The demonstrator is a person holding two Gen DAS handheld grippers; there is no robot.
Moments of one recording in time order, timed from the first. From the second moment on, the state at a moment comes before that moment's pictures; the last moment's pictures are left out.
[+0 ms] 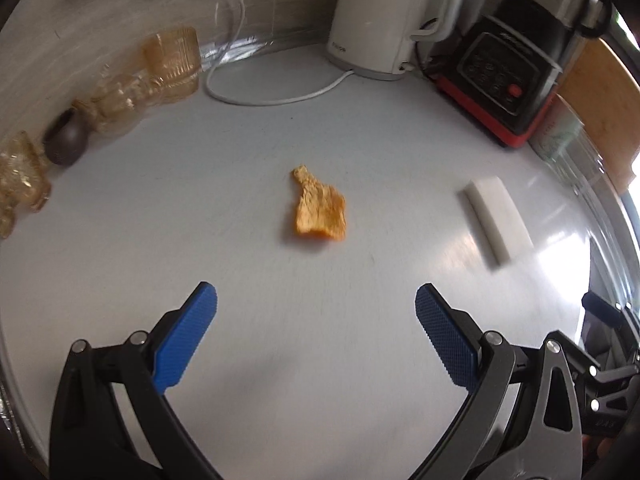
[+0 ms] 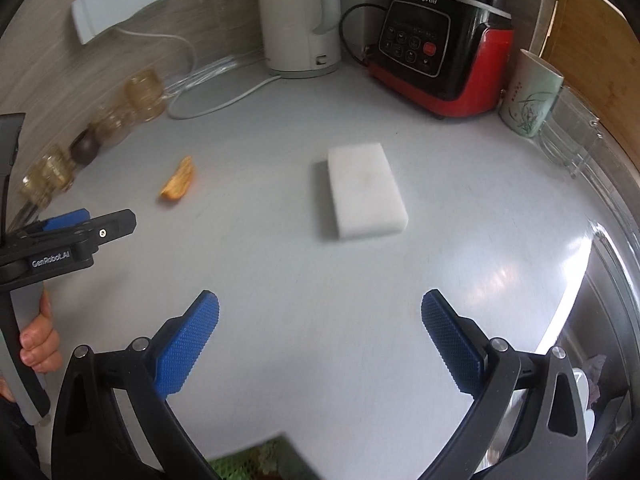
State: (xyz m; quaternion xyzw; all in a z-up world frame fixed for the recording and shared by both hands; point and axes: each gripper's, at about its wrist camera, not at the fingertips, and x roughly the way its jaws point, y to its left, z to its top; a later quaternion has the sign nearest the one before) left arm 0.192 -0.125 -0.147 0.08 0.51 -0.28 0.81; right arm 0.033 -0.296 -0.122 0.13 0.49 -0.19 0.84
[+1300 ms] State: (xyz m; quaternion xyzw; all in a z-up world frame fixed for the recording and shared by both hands) left arm 0.228 -0.156 -0.179 0.07 0.50 -0.22 0.83; right arm 0.122 -0.373 -0.189 0.13 0.51 -0.18 0.83
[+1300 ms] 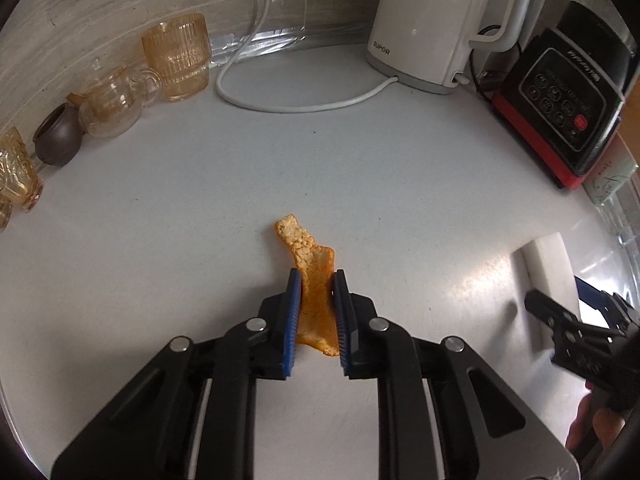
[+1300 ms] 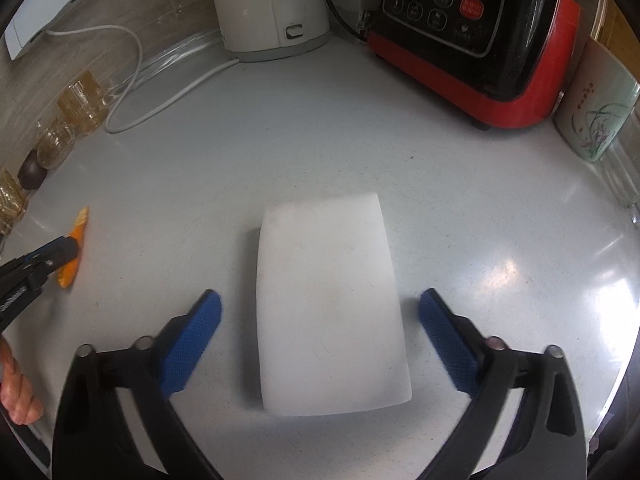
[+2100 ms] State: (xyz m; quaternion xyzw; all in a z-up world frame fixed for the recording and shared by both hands) left arm 0.109 -0.062 -0.109 0.06 0.50 -0.27 0.82; right arm 0.004 -0.251 -0.090 0.09 0.47 -0.16 0.86
